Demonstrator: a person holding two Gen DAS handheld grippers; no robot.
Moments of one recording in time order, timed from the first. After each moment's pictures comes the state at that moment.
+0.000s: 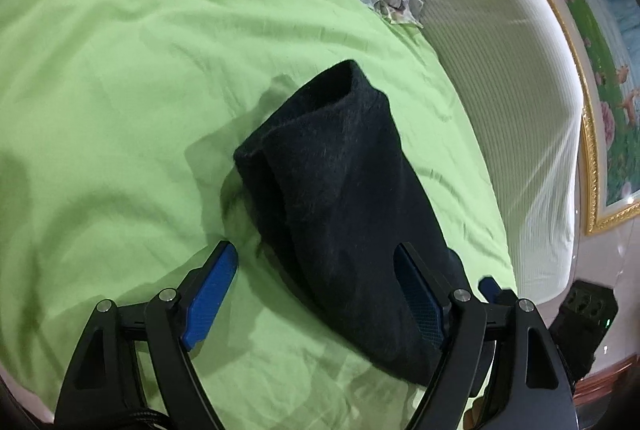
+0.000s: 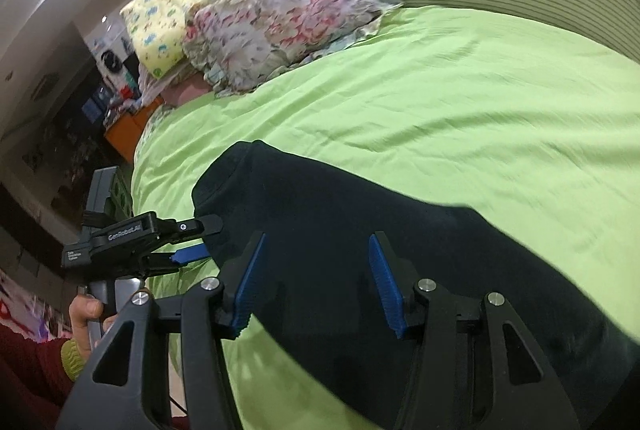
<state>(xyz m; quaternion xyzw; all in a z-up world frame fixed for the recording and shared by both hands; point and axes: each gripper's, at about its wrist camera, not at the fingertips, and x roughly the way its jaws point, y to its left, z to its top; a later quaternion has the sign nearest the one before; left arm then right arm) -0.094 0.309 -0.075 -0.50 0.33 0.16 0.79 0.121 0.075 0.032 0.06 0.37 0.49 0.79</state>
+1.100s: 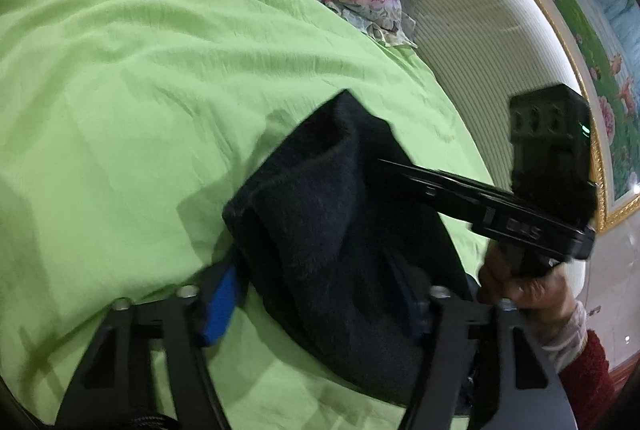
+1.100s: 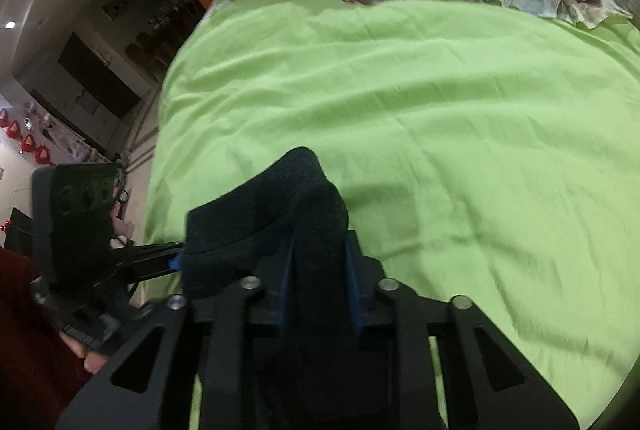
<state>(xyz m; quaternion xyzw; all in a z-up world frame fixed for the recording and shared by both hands) -0.083 0.313 -0.079 -0.46 0.29 0.18 0.82 0.184 0.250 0.030 -0.11 0.40 0.67 0.62</state>
